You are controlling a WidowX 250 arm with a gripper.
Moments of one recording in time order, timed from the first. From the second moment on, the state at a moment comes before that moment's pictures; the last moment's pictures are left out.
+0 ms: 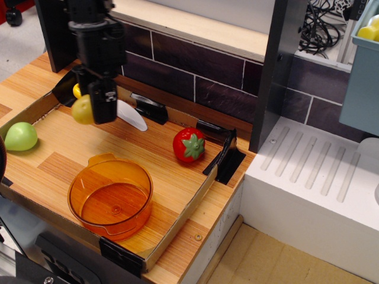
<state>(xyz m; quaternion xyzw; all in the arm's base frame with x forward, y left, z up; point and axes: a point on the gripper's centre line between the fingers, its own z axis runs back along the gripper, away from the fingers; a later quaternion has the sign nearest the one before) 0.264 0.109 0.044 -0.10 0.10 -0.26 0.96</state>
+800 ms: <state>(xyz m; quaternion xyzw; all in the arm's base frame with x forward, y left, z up) 0.210 0.039 0.066 -0.11 0.12 -0.33 0.93</state>
